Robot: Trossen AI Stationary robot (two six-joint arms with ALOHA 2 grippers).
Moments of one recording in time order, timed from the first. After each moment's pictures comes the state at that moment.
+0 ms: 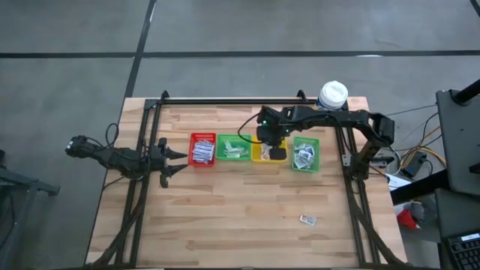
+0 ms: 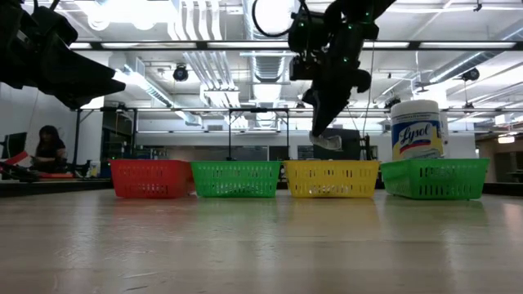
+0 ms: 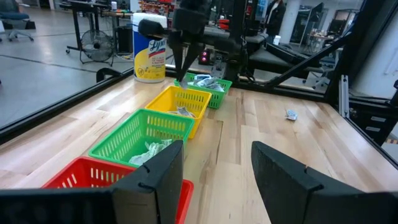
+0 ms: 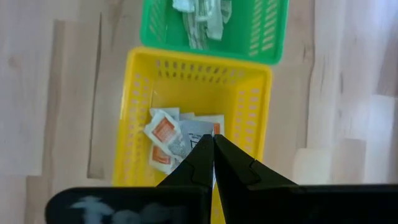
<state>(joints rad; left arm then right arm) -0.34 0.06 0.08 -0.19 -0.49 -0.19 -0.28 1.71 1.32 -0.81 -0.06 -0.36</state>
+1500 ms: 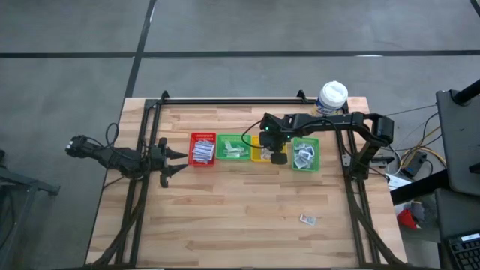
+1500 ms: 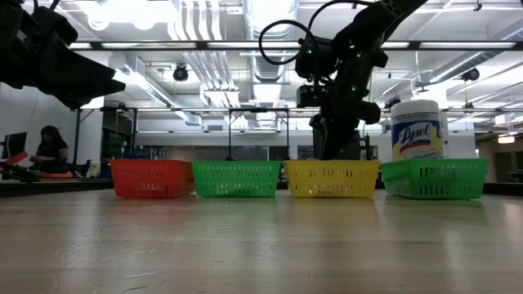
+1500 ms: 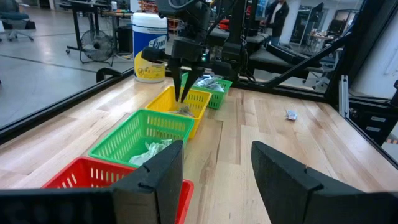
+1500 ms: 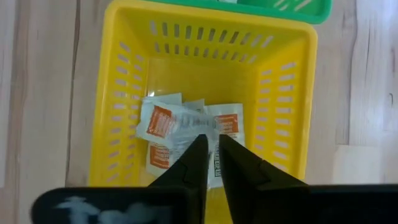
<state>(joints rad) -0.34 0.06 0.08 -0.19 -0.49 -0.19 -0.30 1.72 1.12 -0.59 -0.08 -0.34</state>
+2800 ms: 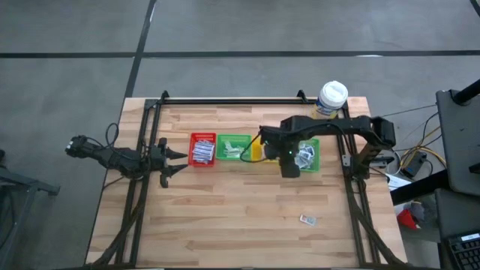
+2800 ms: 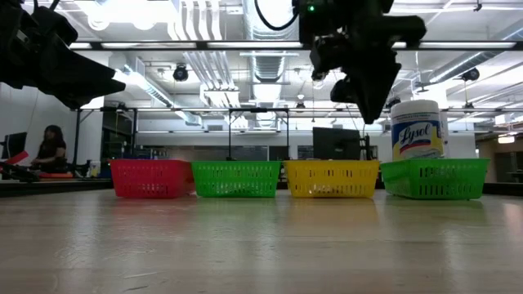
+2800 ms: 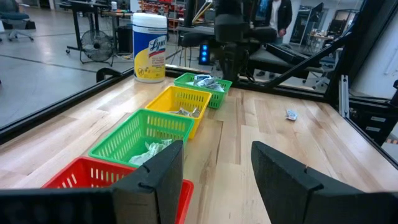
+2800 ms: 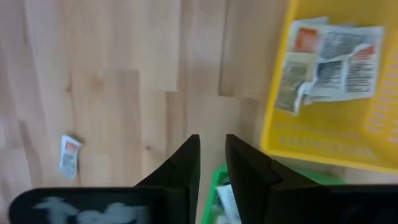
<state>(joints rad) -0.34 0.06 0.08 -0.19 -0.49 -0.19 -0.13 1.71 1.39 -1.20 -0.21 -0.16</state>
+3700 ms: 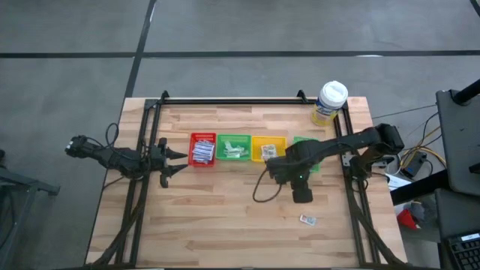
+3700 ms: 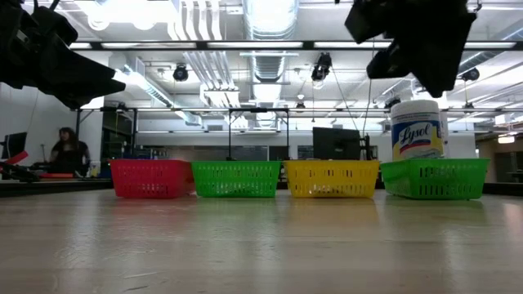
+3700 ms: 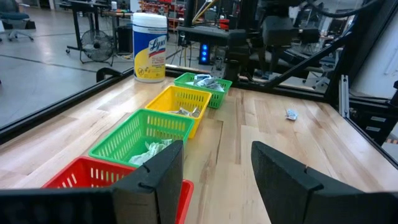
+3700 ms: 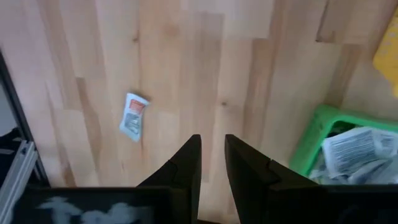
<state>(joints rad) -0.34 0.06 0.08 -0.19 -0.49 -0.19 0.16 1.67 1.38 -1.33 -0.21 0.13</state>
